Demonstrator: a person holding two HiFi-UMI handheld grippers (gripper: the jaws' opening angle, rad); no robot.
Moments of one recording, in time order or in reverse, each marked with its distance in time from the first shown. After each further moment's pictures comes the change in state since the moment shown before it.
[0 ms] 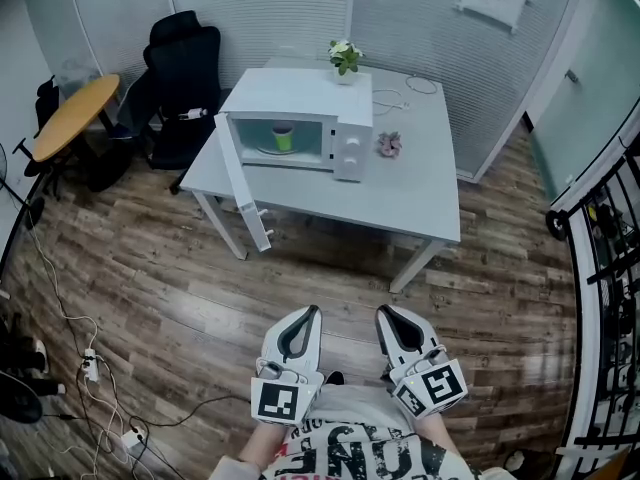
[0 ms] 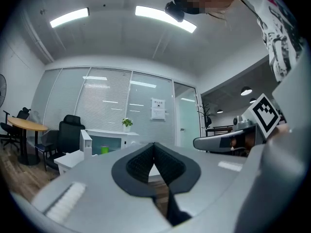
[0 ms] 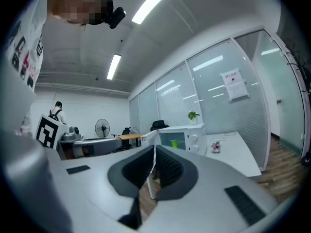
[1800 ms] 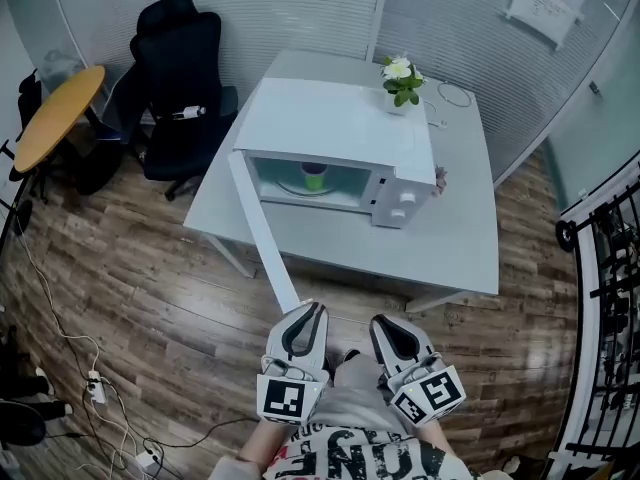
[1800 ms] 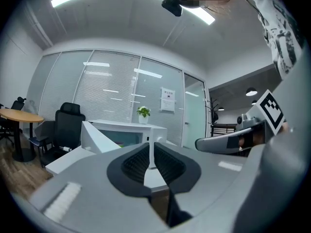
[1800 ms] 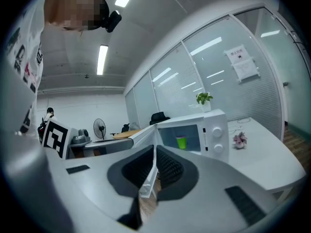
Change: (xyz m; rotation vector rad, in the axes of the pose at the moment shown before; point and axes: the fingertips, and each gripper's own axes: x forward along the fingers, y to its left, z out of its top) left arm 0.143 0.193 -0.014 -0.033 0.084 -0.032; right arm 0.231 -0.021 -0.005 0.102 0.090 0.019
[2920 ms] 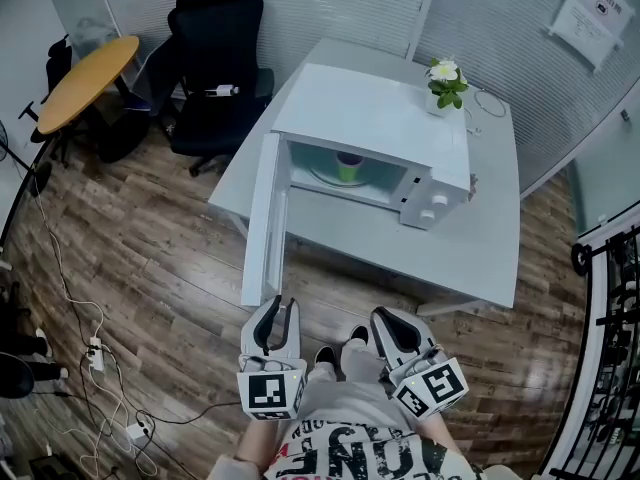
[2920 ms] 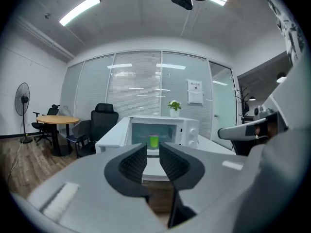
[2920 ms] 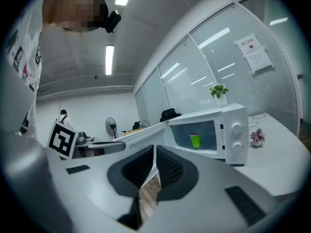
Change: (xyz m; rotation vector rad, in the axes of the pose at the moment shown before) left arm -0.054 0.085 -0.020 0.007 0.074 0.348; right arm 0.032 0.023 -0.008 -0.004 0.034 0.139
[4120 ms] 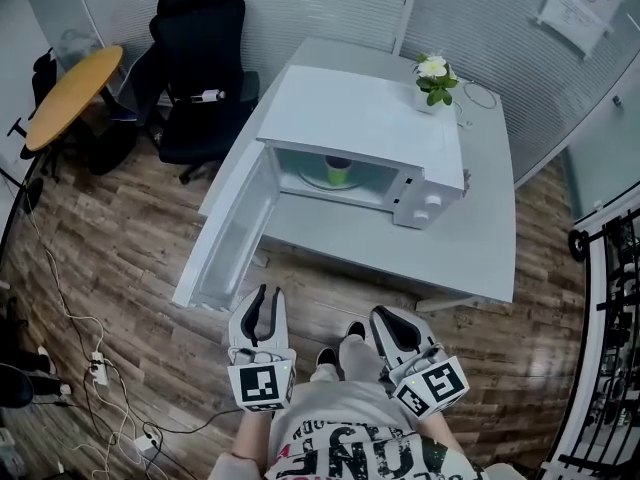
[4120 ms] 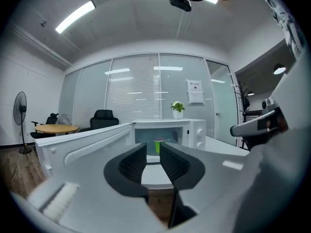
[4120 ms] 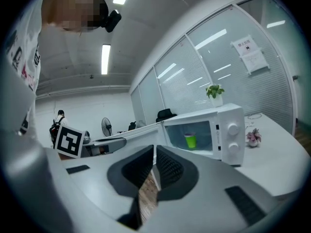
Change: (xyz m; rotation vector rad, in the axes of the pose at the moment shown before) left arm 0.032 0.025 0.012 0.065 -0.045 0.014; right arm 0.009 -0.015 0.003 0.014 -0.001 -0.047
